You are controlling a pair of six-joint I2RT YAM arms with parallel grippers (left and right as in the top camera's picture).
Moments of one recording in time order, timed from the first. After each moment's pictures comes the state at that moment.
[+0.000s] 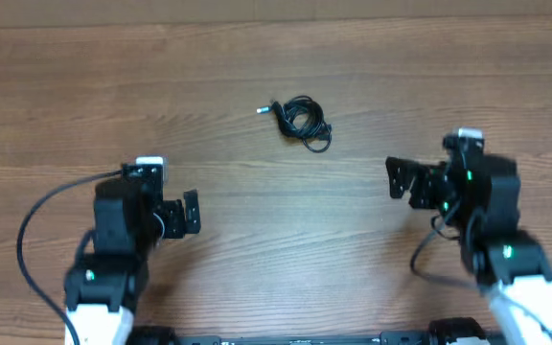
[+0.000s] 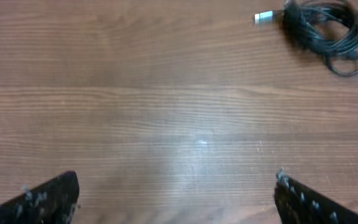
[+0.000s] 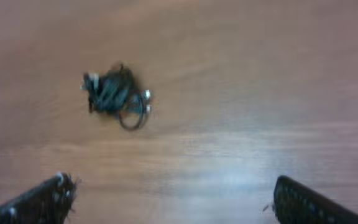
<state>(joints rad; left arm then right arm) -0.05 0.85 0.71 -0.67 0.04 -0.08 0.07 0.94 0.77 -0.52 -0.17 0.25</state>
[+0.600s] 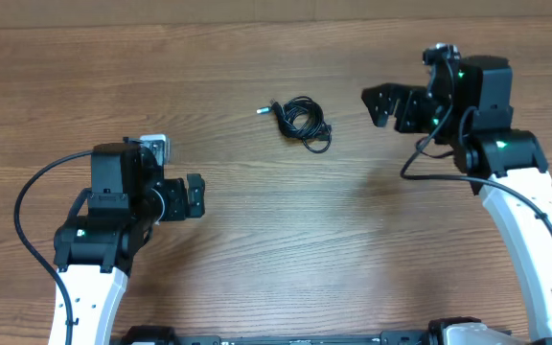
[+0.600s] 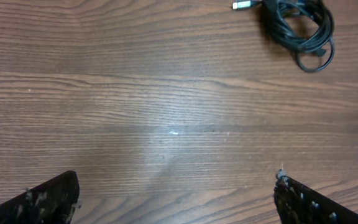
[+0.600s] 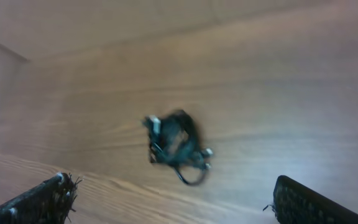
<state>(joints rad) -0.05 1.04 0.94 -0.84 0.14 -0.14 0.10 1.40 1.23 -0.50 -0.38 0.25</state>
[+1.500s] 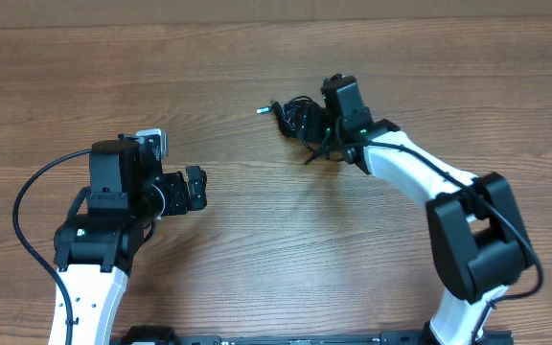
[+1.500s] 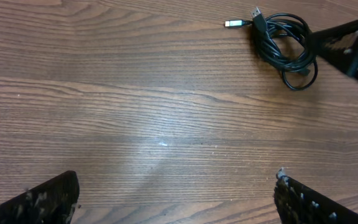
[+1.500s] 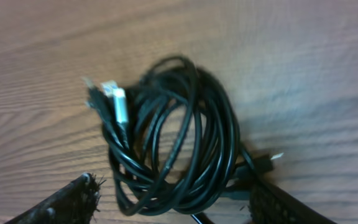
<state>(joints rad) -0.05 1.04 0.94 -0.80 0.16 -0.21 0.42 1.94 1.24 -0.18 -0.04 0.56</state>
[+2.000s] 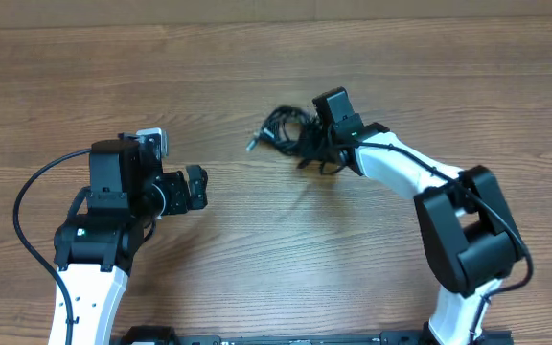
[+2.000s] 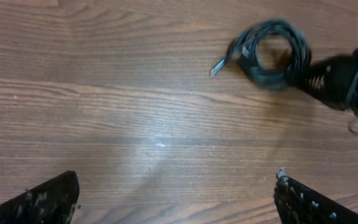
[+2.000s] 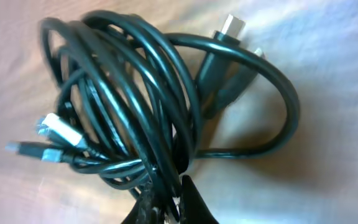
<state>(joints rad) -0.05 1.04 0.94 -0.79 0.17 -0.21 0.44 1.98 1.25 -0.29 -0.16 0.63</state>
